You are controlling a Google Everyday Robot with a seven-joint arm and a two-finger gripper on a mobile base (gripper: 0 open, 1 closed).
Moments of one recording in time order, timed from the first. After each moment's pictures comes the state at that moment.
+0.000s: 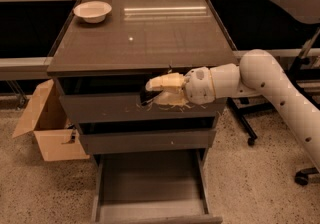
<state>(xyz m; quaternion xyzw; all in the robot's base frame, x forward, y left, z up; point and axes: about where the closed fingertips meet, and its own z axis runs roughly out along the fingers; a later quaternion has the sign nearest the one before) 0.559 -0.009 0.805 -0.81 -0.02 -0.06 0.59</state>
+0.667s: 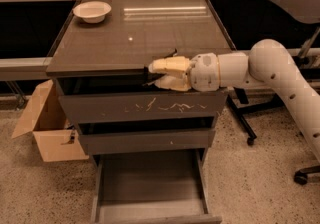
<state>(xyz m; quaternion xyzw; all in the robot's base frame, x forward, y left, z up) 0.573 -0.017 0.850 -0.78 -0.02 -0.09 0.61</state>
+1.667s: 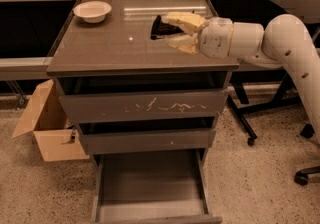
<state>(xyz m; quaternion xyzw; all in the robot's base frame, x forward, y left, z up) 0.641 -0.045 0.942 -0.72 0.08 -0.15 0.67</state>
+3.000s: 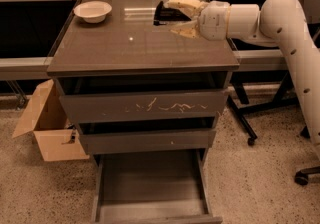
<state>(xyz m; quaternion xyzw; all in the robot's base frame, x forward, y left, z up) 0.699 -0.057 0.950 -0.74 0.16 -0.11 0.65</state>
